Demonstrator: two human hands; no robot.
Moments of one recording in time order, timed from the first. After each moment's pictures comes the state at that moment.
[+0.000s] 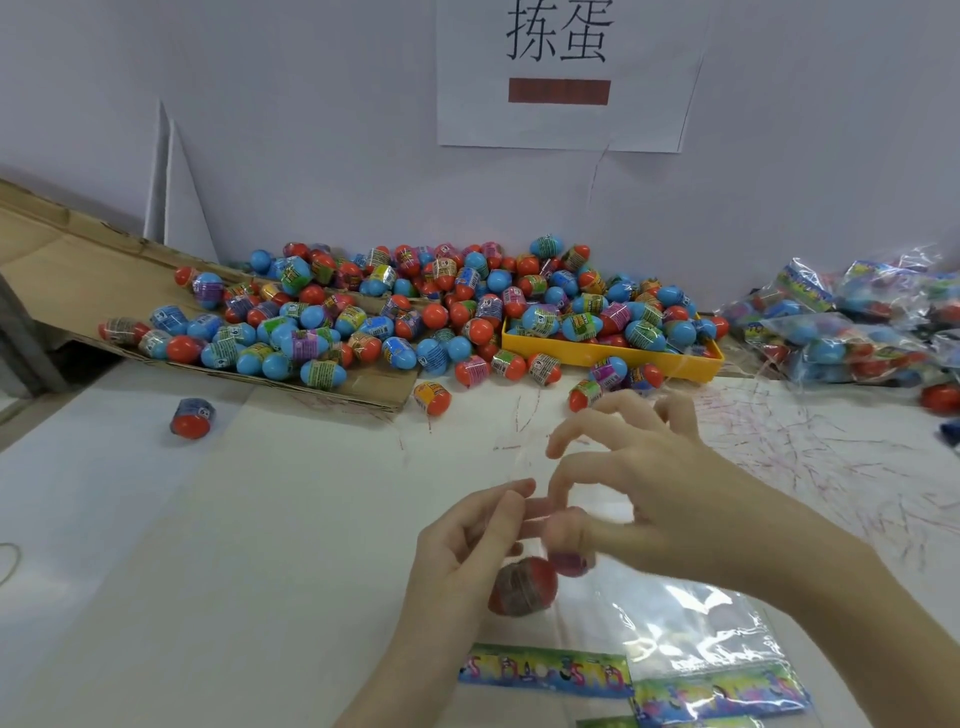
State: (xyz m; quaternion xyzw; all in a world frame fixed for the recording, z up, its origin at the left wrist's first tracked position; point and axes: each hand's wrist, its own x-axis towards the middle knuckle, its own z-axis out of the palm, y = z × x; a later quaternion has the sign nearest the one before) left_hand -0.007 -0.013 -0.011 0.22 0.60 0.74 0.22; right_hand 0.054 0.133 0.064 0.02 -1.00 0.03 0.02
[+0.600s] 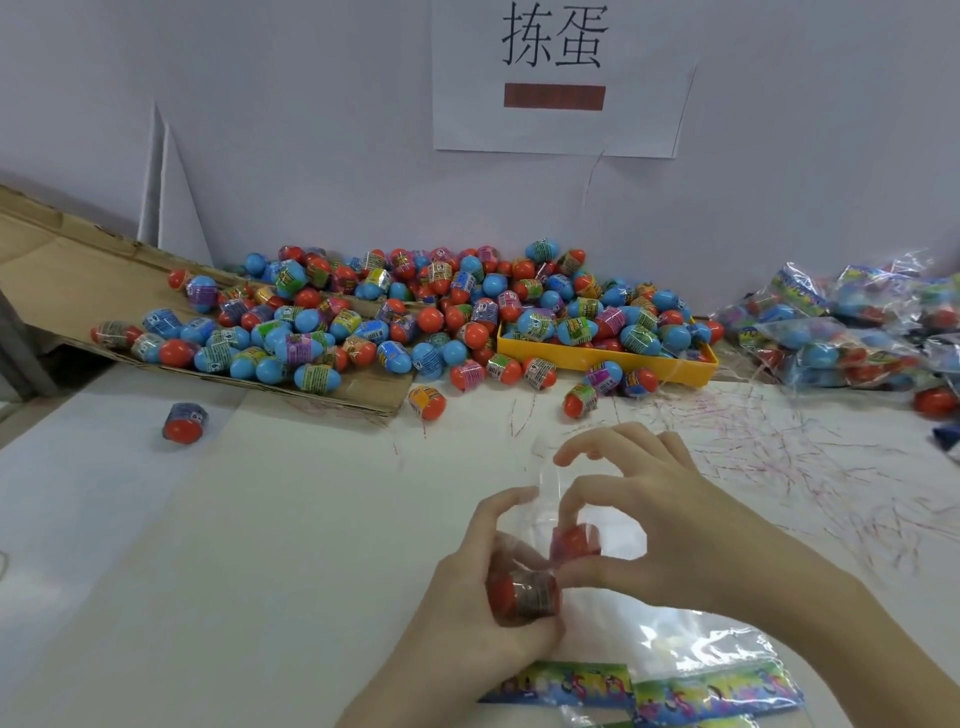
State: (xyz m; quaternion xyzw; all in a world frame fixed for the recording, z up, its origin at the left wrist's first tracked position) left_hand -0.006 -0.017 -0.027 0.33 0.71 0.56 0.25; right_hand 0.064 0.144 0.039 0.02 -0.99 0.10 0.03
